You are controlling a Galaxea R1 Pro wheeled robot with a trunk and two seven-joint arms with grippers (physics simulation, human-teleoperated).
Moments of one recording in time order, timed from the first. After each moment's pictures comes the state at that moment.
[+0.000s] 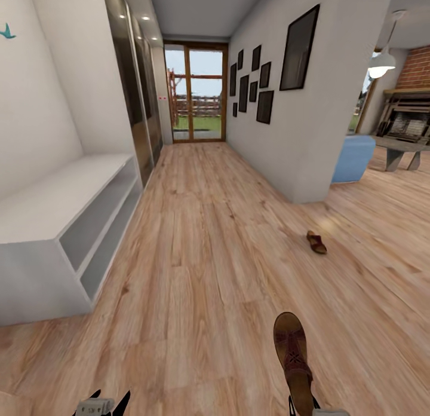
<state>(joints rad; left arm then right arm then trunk) -0.04 0.11 0.25 -0.72 0.13 -0.37 -0.49 0.04 -0.06 0.20 -0.79 0.04 -0.49 -0.32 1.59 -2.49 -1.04</state>
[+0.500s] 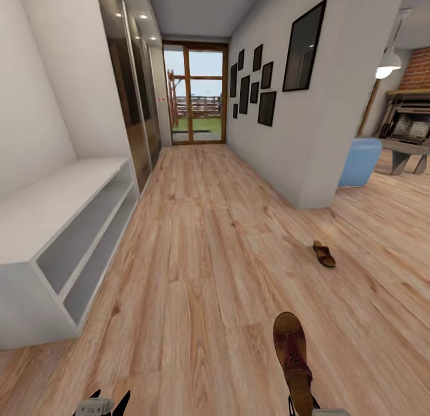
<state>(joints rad) -0.04 0.11 0.25 -0.72 0.14 -0.37 -0.49 0.04 -0.06 0.20 -0.79 0.04 -0.49 -0.32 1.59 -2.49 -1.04</state>
